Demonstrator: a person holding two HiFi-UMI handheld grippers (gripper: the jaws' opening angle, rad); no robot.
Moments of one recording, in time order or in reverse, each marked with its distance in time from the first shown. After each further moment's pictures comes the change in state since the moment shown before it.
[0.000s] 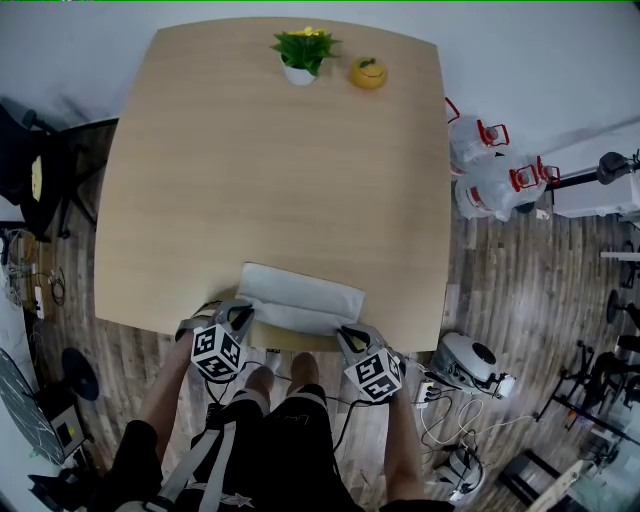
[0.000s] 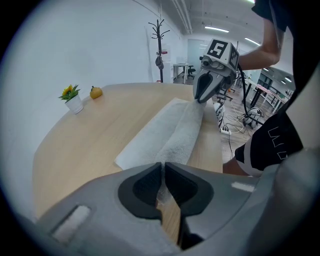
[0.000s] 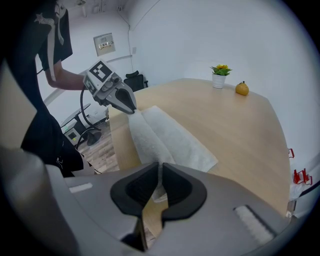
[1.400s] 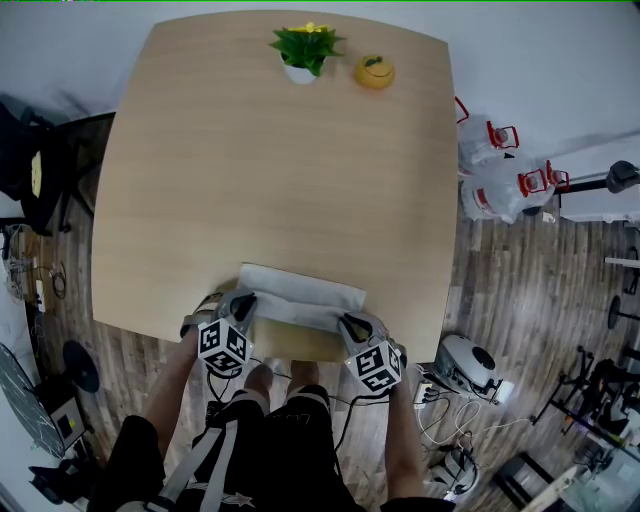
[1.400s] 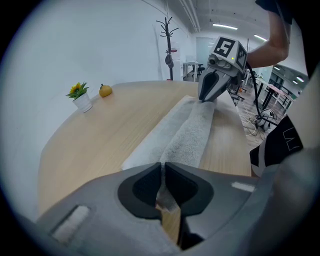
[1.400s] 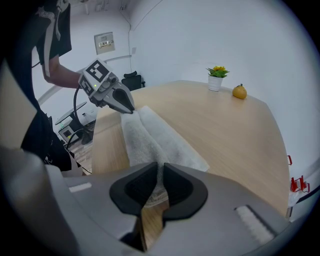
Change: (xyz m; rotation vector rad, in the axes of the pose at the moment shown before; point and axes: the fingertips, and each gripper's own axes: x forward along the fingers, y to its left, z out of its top) left arm 0.027 0.041 0.016 -0.048 0.008 0.100; right arm 0.020 -0.051 0.016 -0.030 -0.023 -0.040
